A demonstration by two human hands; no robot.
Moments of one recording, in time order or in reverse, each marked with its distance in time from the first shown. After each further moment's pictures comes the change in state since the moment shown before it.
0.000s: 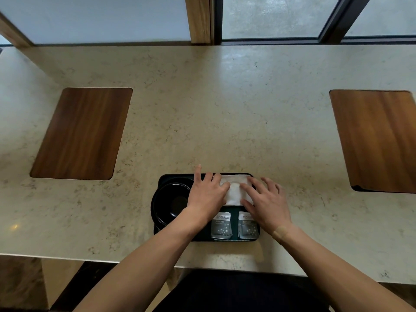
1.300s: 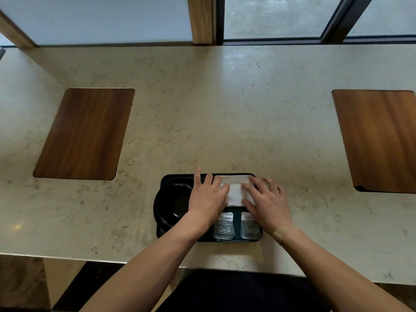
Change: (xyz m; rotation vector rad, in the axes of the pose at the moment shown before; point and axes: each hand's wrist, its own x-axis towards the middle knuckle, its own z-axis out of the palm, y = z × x) left_hand -0.010 0.001 0.001 -0.025 -0.013 -0.045; right_hand 0.001 -0.006 0.003 0.016 0.004 0.023
